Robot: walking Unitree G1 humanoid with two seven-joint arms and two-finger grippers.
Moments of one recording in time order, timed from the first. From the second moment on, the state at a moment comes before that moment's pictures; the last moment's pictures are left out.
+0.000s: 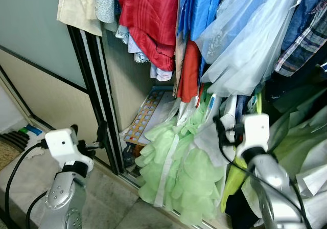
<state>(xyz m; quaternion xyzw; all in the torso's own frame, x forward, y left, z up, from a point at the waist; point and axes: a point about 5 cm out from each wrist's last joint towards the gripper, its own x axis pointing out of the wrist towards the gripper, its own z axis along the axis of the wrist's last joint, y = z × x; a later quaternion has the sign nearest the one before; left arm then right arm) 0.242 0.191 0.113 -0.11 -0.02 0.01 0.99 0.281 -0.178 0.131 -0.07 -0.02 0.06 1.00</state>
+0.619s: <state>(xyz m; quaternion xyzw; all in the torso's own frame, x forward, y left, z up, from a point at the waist) 0.231 0.189 0.124 -0.11 -0.01 0.00 0.99 0.259 -0.179 0.137 -0.05 0.00 0.05 1.00</state>
